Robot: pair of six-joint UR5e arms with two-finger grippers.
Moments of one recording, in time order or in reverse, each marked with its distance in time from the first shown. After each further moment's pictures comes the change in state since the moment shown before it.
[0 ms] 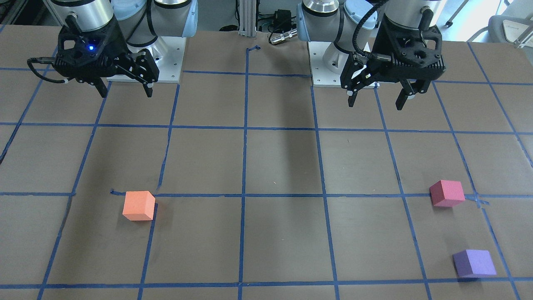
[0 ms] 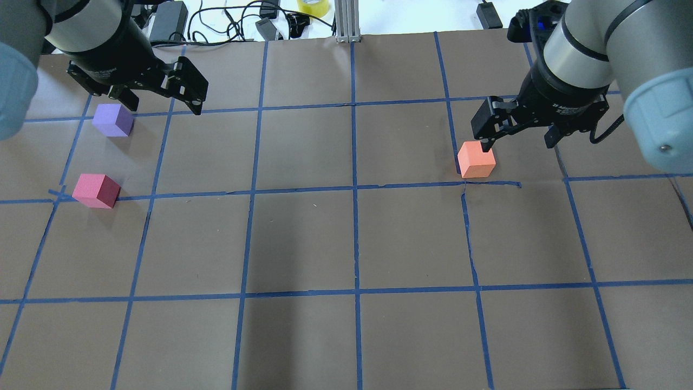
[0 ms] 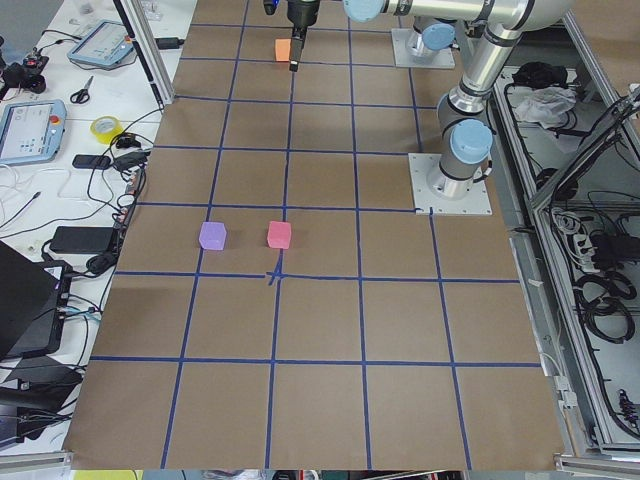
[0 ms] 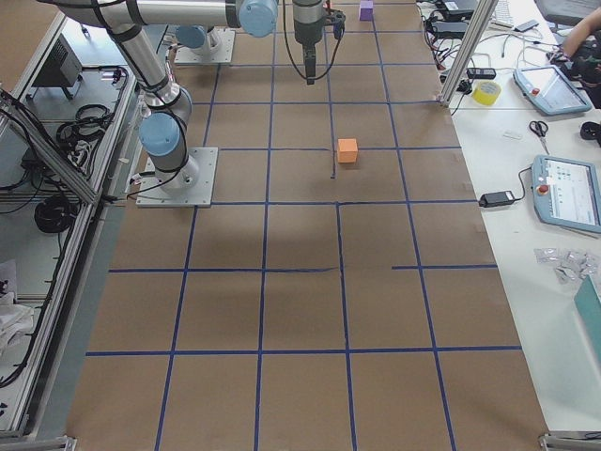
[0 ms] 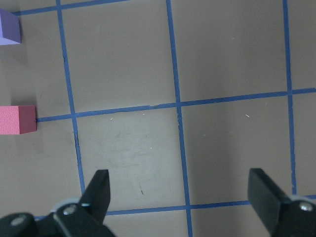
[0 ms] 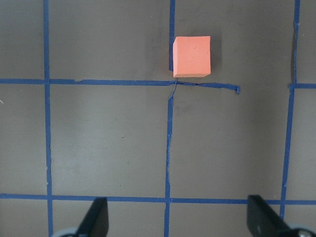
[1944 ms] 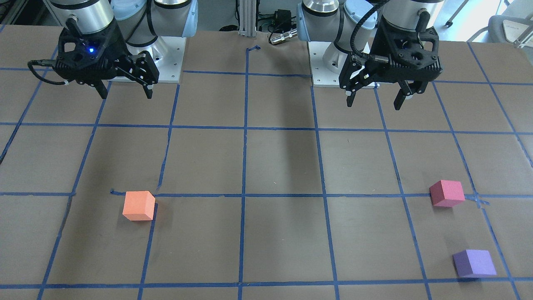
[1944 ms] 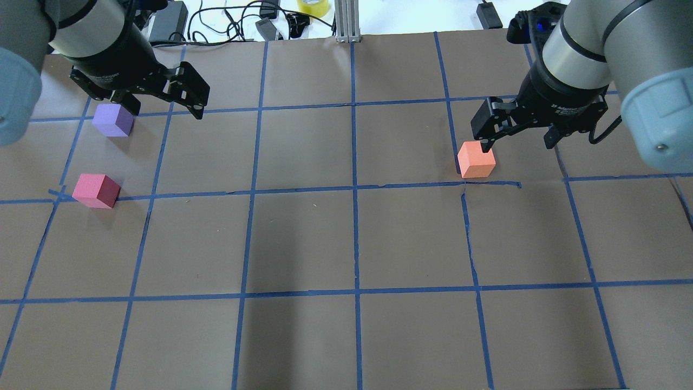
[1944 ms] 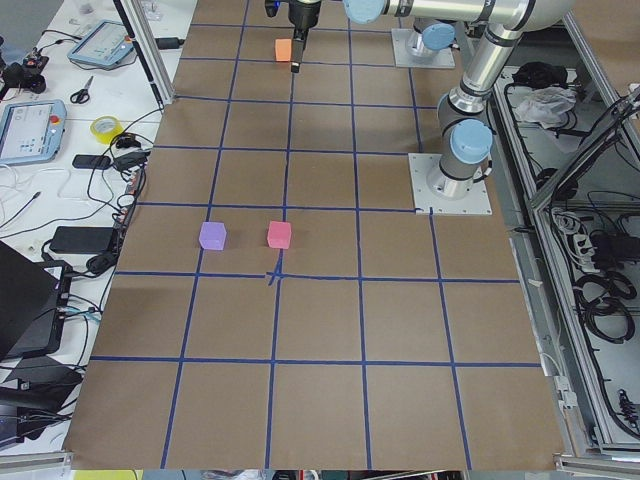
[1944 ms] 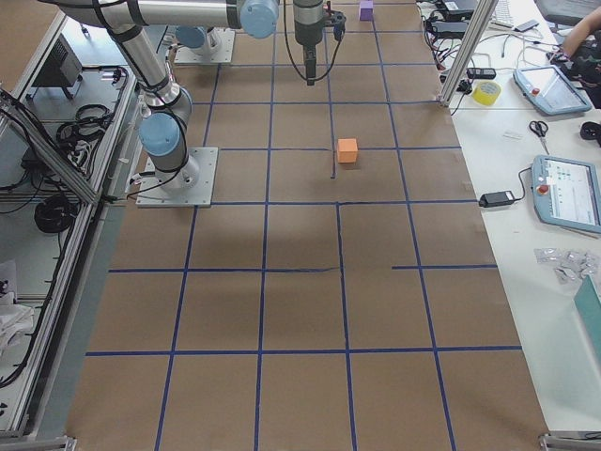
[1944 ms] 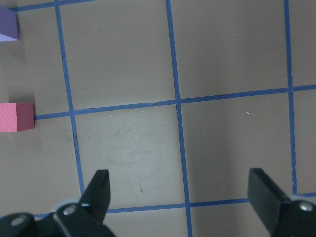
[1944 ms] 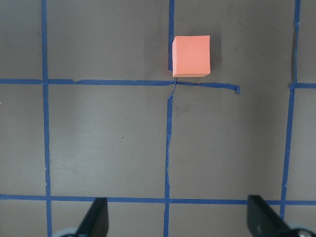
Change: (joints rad) left arm -0.002 0.005 -0.014 0.002 0.000 0.000; right arm -0.001 0.006 0.003 -0.005 -0.002 -0.002
